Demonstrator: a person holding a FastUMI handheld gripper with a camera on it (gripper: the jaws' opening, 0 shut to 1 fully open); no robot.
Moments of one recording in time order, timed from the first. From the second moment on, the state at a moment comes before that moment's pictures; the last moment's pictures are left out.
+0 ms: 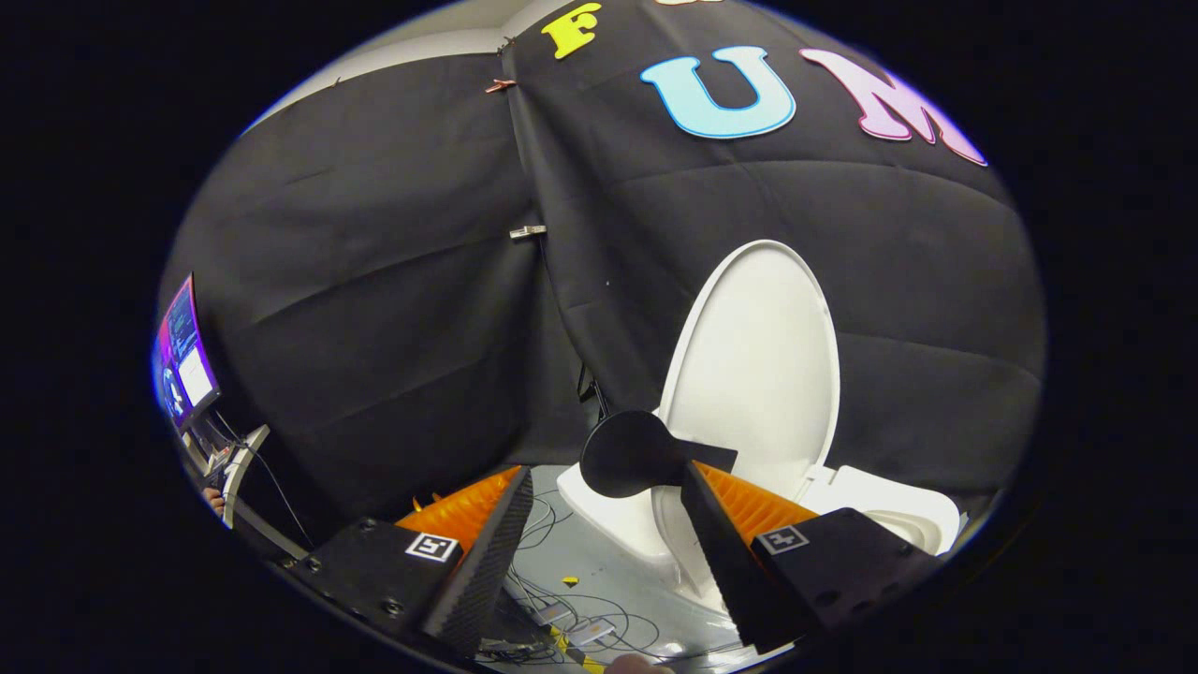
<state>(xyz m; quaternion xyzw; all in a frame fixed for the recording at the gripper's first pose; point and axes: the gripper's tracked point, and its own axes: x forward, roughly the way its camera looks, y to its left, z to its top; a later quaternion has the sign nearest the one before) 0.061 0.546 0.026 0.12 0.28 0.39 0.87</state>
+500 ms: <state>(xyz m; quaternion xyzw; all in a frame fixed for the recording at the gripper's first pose) 0.083 0.522 0.152 0.07 0.04 0.41 0.91</state>
